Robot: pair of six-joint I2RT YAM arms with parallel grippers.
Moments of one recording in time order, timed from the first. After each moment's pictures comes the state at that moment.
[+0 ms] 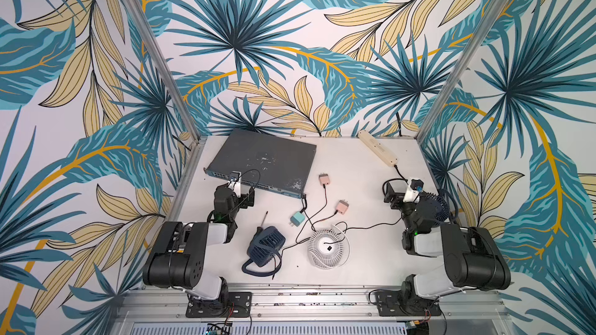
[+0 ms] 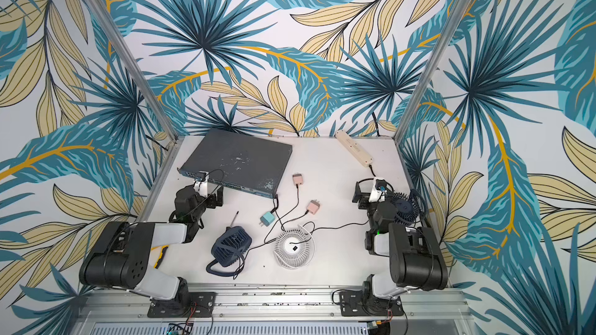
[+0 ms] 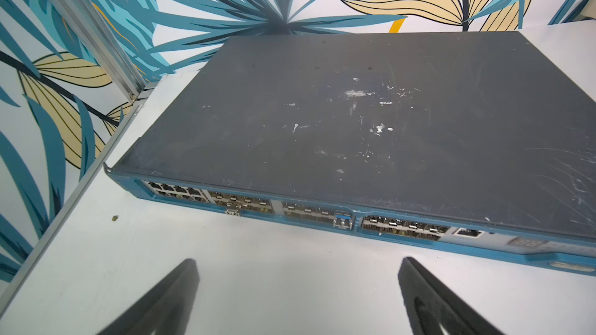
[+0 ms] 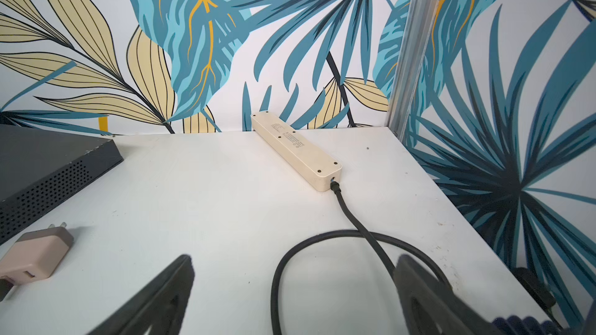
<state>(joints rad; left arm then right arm) -0.03 1.52 0.40 0.77 0.00 0.07 -0.02 1.52 0.24 1.22 -0.07 0.01</state>
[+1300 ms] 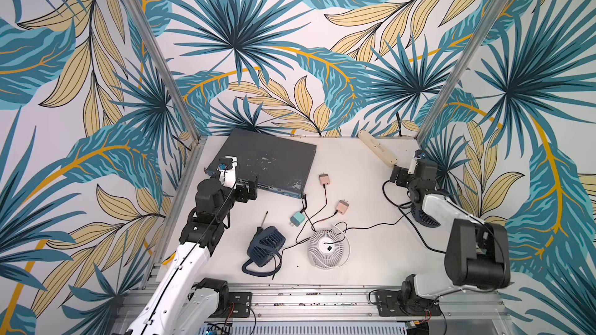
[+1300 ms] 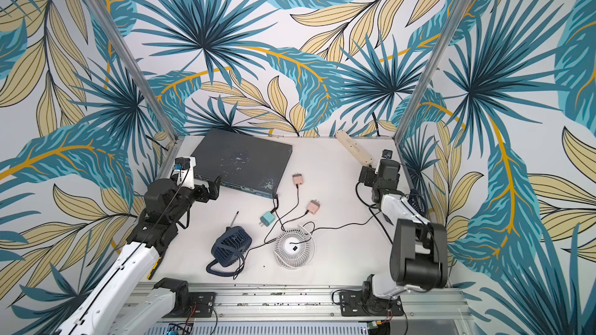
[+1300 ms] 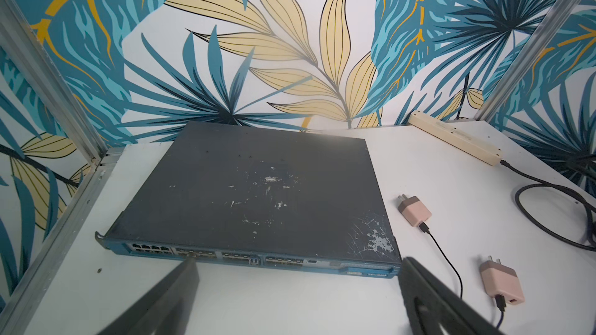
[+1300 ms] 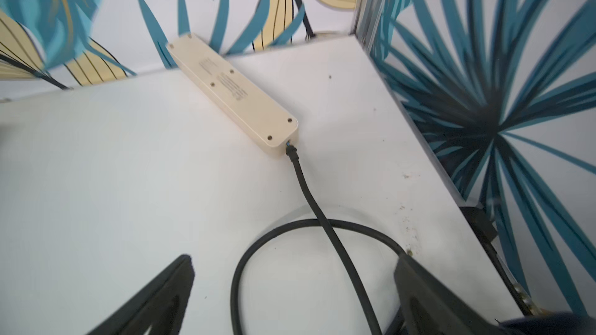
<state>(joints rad) -0.14 0.84 0.67 -0.06 0.12 -0.11 -0.03 1.61 0.93 0.08 0.10 0.07</state>
